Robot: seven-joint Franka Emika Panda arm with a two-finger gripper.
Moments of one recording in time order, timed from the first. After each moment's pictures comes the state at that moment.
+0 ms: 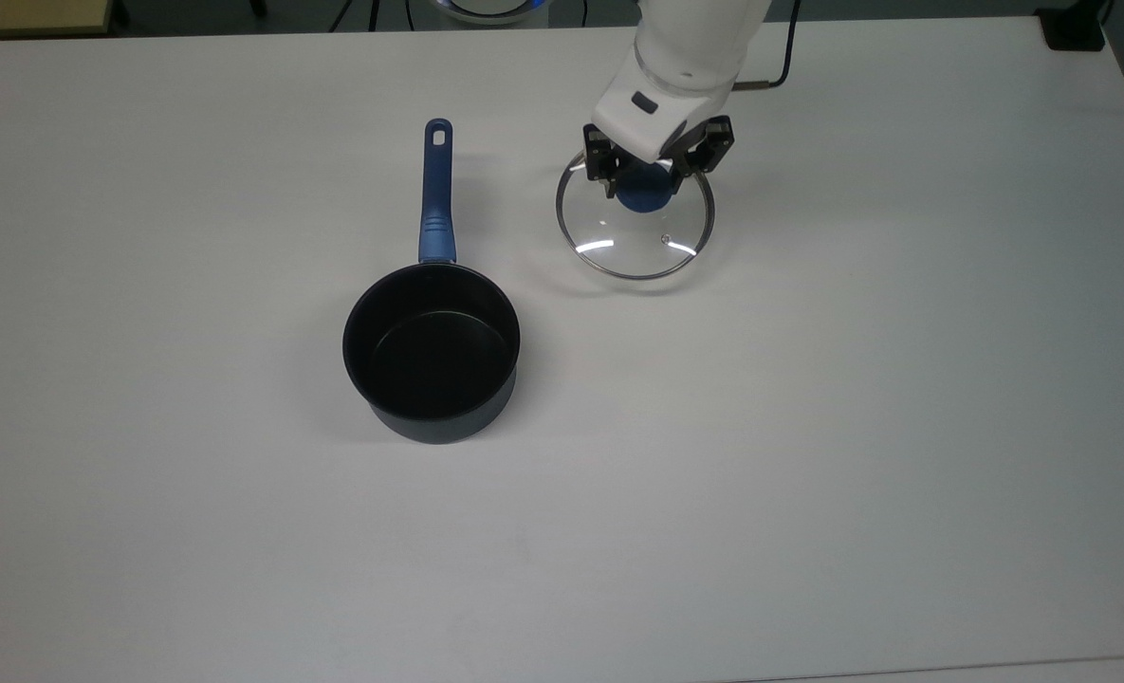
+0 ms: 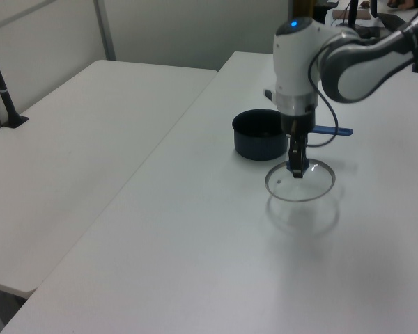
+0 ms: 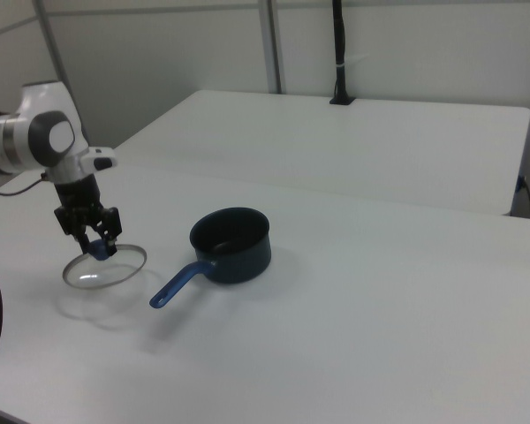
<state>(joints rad) 0.31 0.18 0.07 -1.92 -0.08 2.00 0.27</state>
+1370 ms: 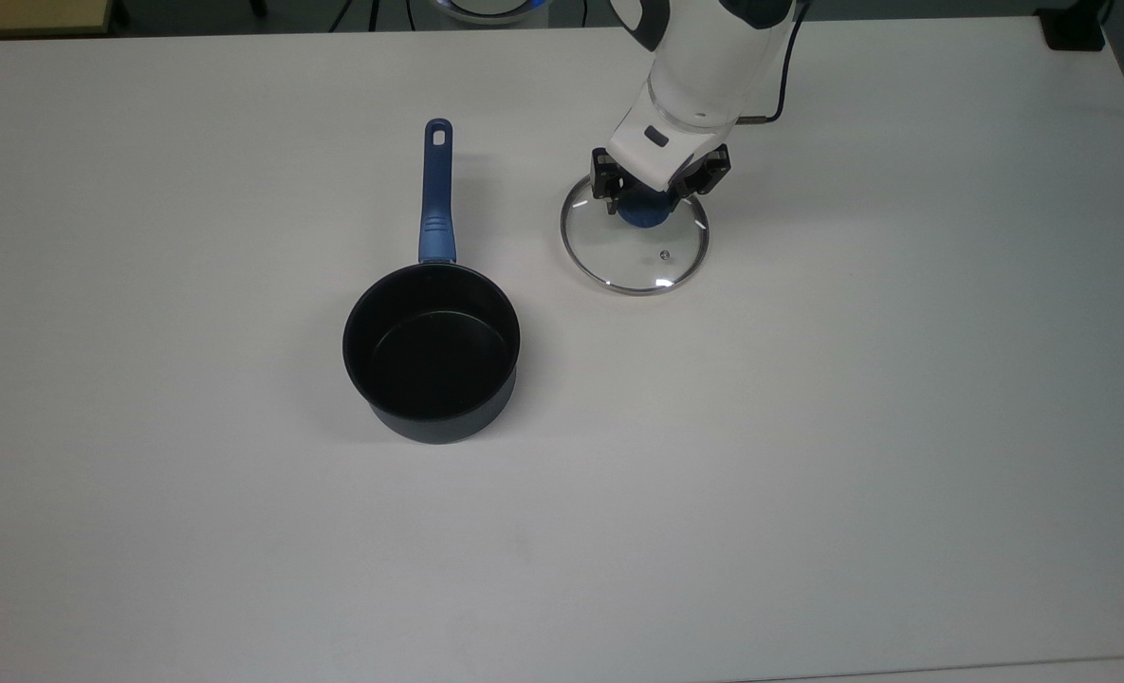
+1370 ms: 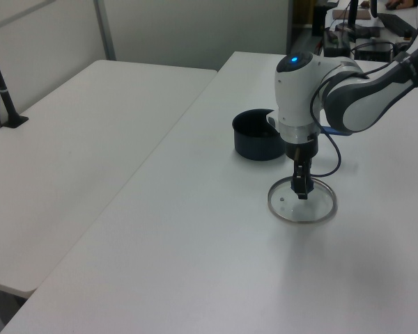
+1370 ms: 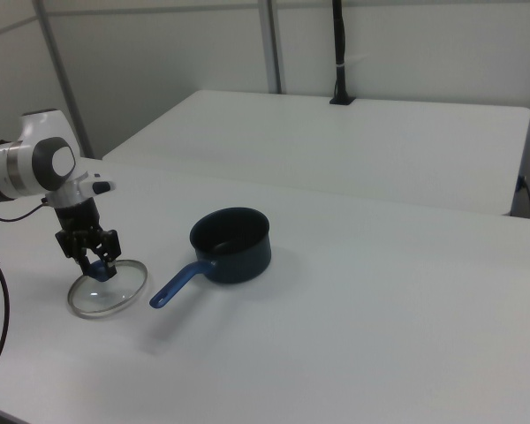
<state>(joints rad) 0.31 0.23 0.11 -1.98 -0.14 2.08 0.34</state>
